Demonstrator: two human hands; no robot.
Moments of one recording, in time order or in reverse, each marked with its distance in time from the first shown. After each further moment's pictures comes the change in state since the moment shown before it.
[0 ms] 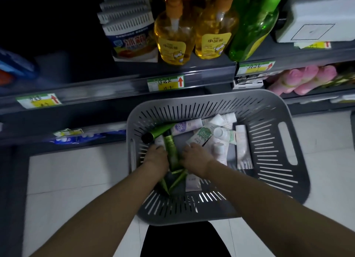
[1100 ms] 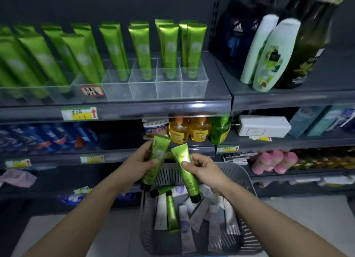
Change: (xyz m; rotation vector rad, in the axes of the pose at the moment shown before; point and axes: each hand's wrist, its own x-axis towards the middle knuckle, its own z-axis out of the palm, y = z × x) left_hand -0.217 -0.086 -0.086 -1.958 0.942 0.164; right_hand -0.114 0.042 -0.184 1.600 0.696 0.289
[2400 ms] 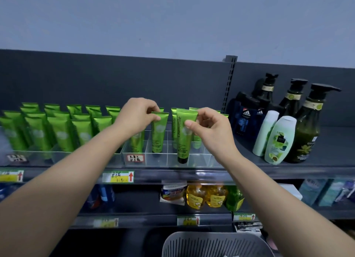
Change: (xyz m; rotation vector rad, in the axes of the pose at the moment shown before) left_hand 0.025 0.243 -0.139 0.885 0.586 0.636; right_hand 0.041 -0.285 0.037 -0.194 0.463 -0.762
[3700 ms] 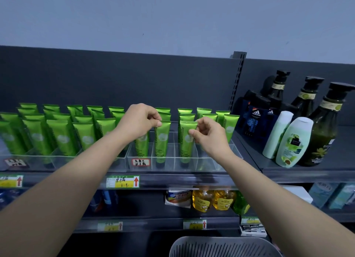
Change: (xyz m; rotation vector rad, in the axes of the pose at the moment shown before) left_hand 0.010 -0.030 0.010 -0.059 -0.104 -0.076; right_hand 0.027 0.061 0.031 -0.182 -0.046 0.154
